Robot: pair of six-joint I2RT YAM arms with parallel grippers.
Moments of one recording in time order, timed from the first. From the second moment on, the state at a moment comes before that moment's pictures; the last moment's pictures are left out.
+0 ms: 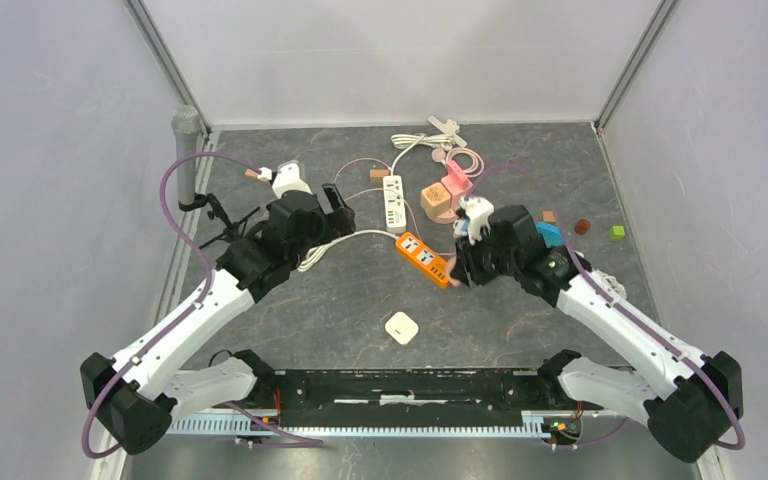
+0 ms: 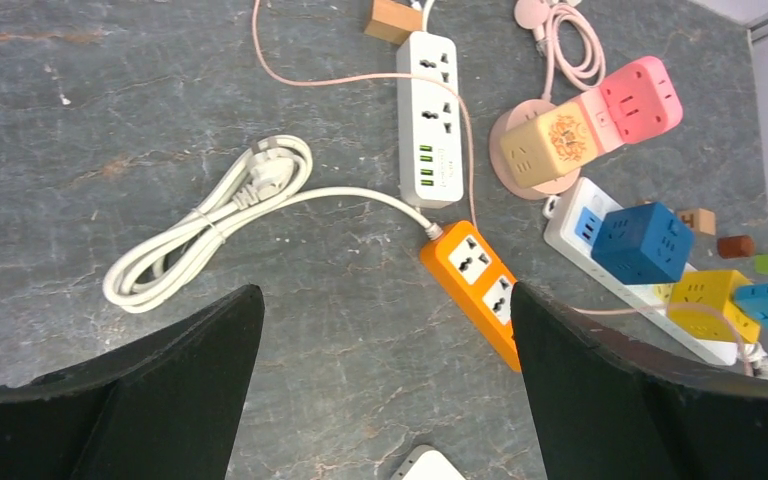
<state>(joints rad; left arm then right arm) -0.65 1.05 0.98 -0.46 -0.41 -0.70 0.59 1.07 0.89 -0.53 -0.19 0.10</state>
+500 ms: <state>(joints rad) -0.65 1.04 0.93 -0.46 -0.42 -0.69 0.59 0.92 0.50 -0.62 -0.16 0.35</state>
